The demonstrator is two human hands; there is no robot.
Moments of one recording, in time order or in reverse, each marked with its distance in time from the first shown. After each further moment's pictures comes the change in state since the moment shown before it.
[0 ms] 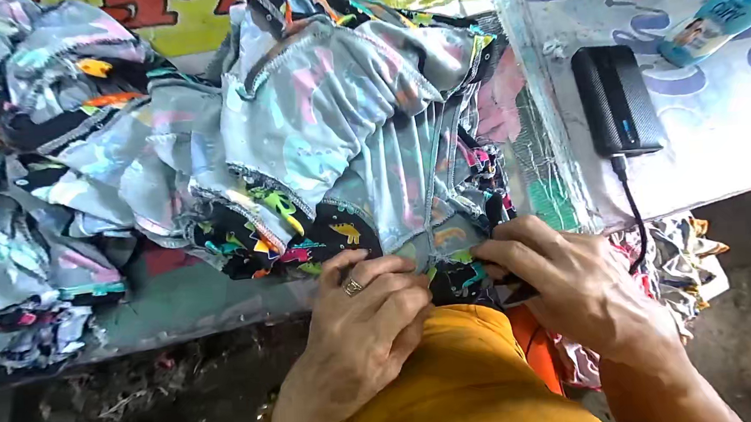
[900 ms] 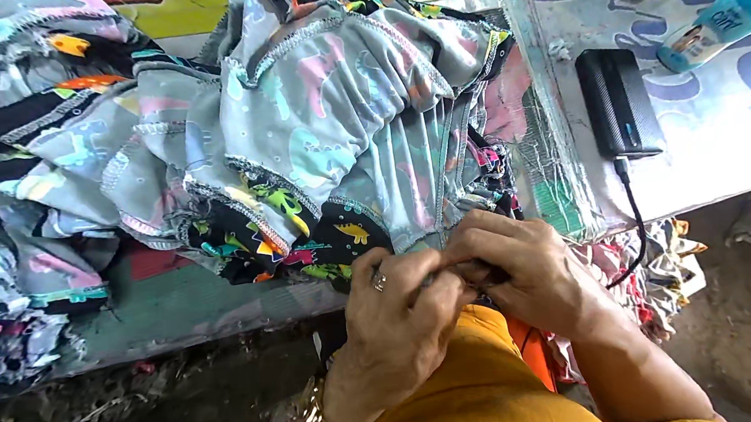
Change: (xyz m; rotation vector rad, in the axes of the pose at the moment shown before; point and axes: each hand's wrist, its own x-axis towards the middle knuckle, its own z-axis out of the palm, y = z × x) left_hand 0.013 0.015 0.028 0.045 0.237 -0.031; right_hand 0.040 -0.011 0.018 0.422 -0.012 0.013
